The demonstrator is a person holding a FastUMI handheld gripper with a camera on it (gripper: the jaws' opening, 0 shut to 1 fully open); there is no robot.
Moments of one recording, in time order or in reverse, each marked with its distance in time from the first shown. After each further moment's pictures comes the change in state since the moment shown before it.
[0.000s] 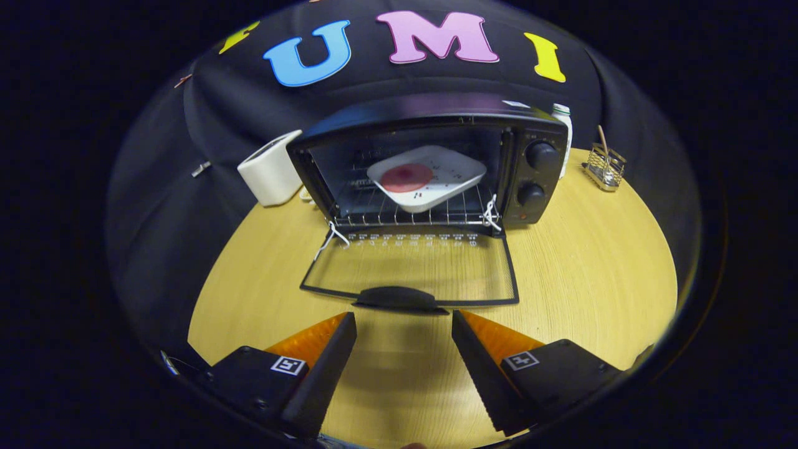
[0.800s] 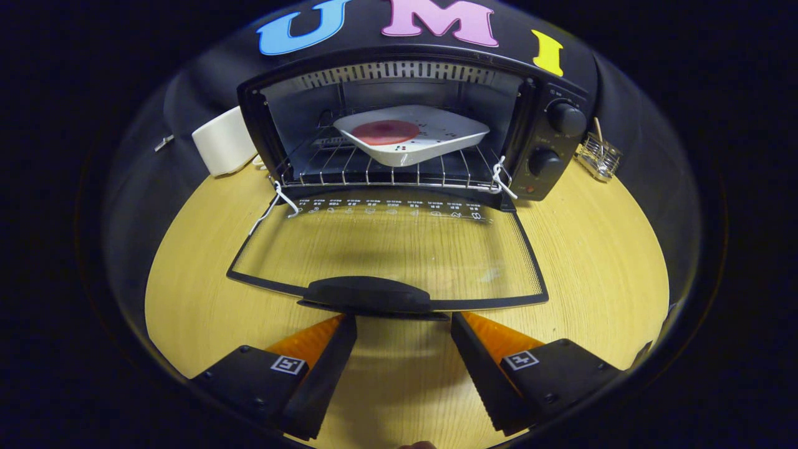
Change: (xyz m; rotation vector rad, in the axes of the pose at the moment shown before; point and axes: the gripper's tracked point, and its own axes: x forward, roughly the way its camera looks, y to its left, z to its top) arm 0.060 -0.015 -0.019 -0.057 0.045 -0.157
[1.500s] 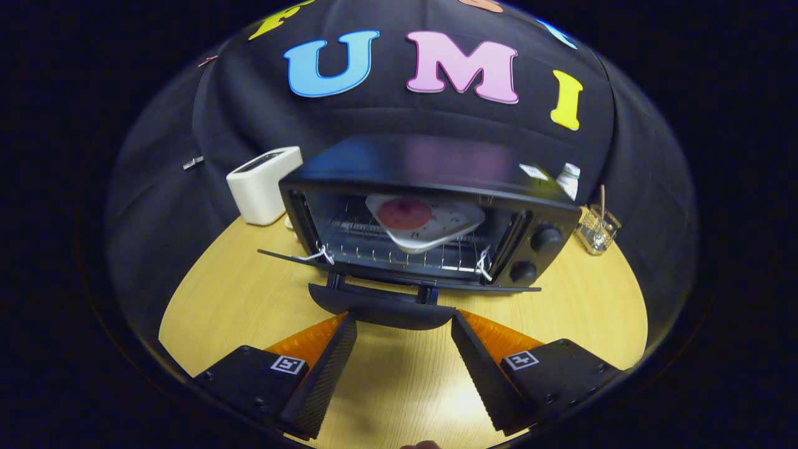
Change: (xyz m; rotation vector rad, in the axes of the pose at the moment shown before) arm -0.060 0.003 0.129 -0.068 -0.272 0.062
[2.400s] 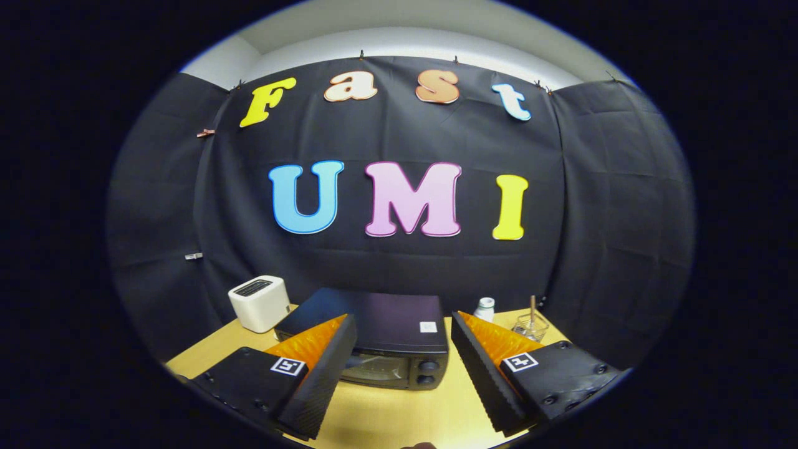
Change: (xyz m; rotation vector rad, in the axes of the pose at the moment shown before) arm -0.172 -0.116 0.152 0.020 -0.552 -0.101
